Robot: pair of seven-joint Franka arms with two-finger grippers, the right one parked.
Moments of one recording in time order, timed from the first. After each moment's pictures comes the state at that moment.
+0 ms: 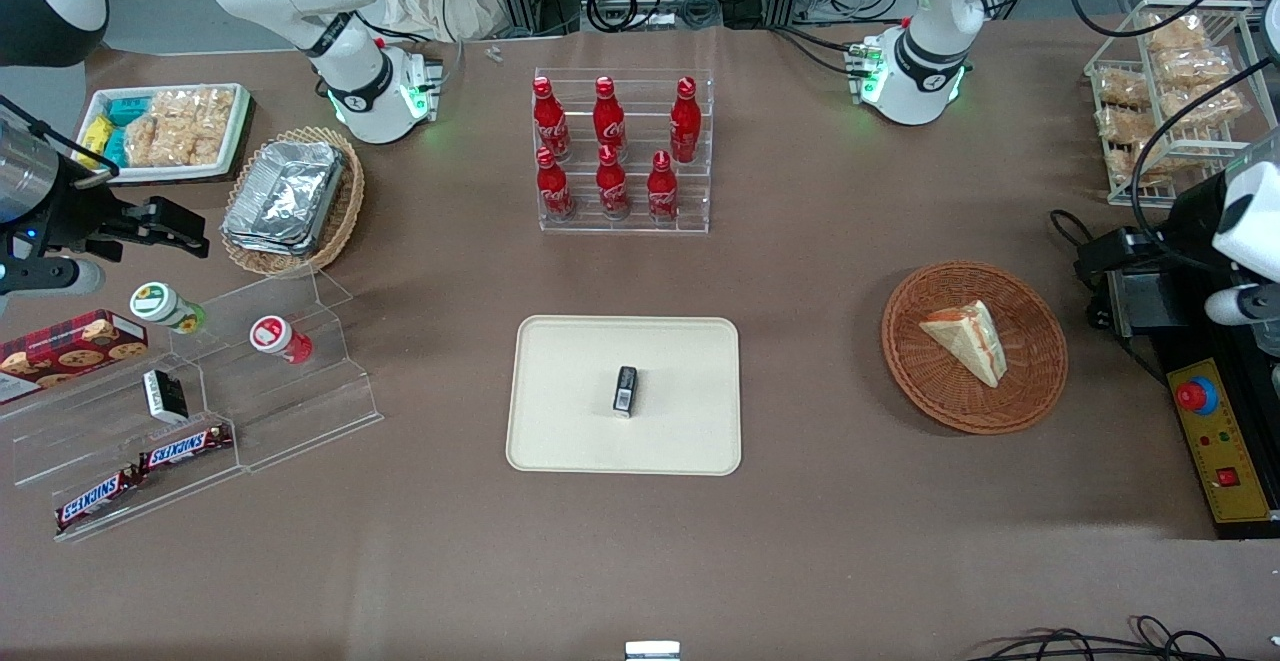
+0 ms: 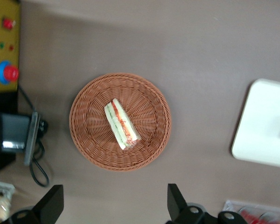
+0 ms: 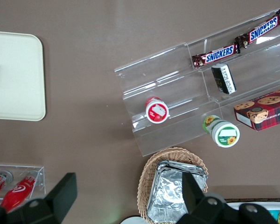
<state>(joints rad) 0.09 0.09 -0.10 -1.54 -0.03 1.62 -0.25</state>
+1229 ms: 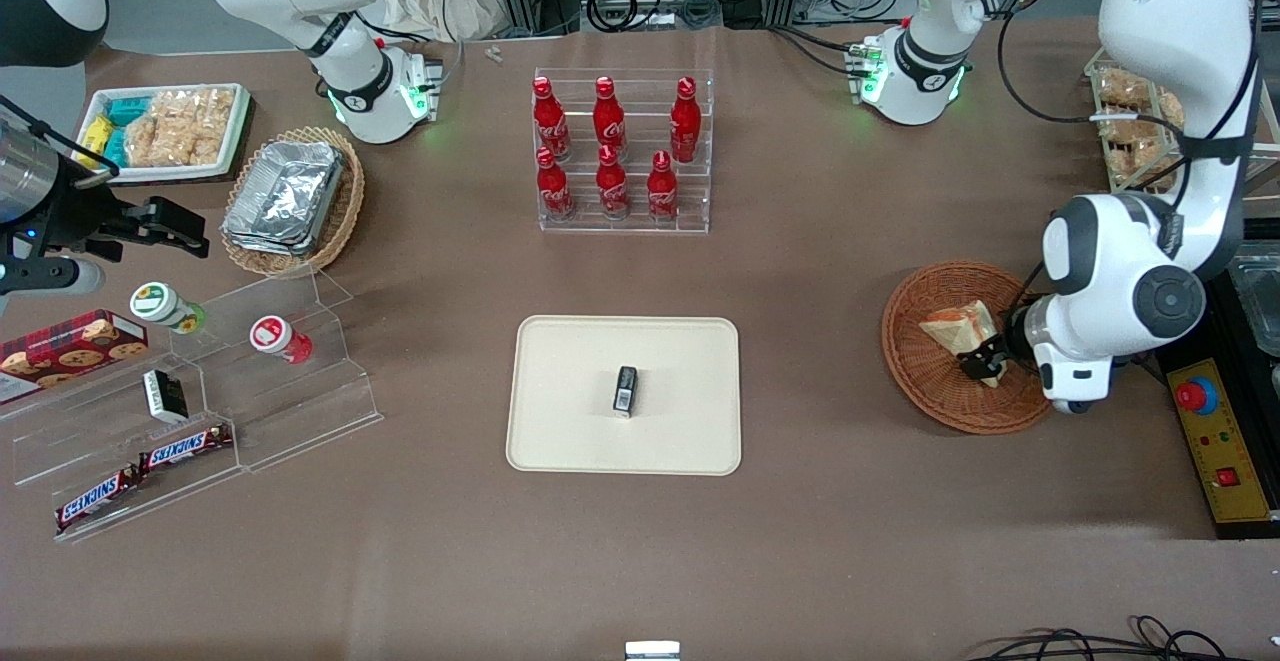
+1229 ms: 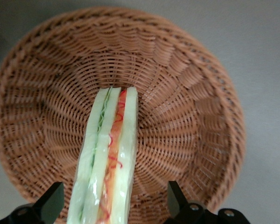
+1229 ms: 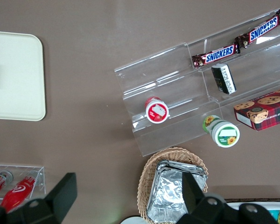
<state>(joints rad) 0.09 0.37 -0.10 -2.01 0.02 2.21 -0.80</state>
